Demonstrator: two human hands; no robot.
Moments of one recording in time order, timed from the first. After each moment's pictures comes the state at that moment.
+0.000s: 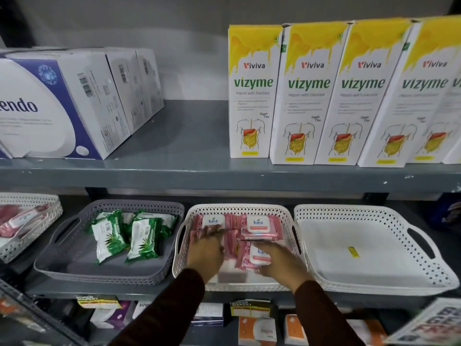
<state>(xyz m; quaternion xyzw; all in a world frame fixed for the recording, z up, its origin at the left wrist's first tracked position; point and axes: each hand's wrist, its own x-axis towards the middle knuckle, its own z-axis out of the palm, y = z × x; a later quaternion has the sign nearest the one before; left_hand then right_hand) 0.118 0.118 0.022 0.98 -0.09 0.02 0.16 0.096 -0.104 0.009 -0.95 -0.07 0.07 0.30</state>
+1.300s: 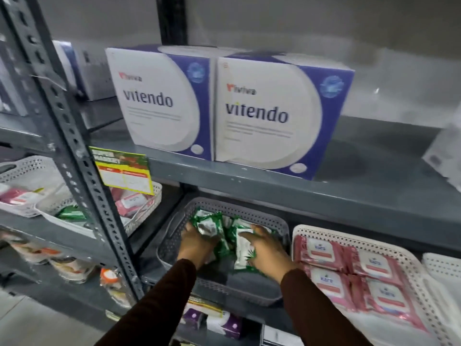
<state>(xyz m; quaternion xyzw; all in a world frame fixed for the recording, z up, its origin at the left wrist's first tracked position) 0.153 0.412 0.028 0.87 0.27 0.02 0.41 0.169 0.205 0.042 -0.96 -0.25 0.05 0.15</state>
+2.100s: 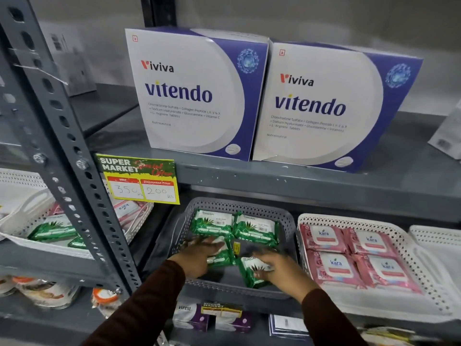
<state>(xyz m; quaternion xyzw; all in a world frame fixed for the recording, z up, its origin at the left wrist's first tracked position) 0.154 0.485 0.020 0.95 -0.16 -0.22 0.14 0.126 0.225 0.013 -0.94 -0.09 0.16 0.29</state>
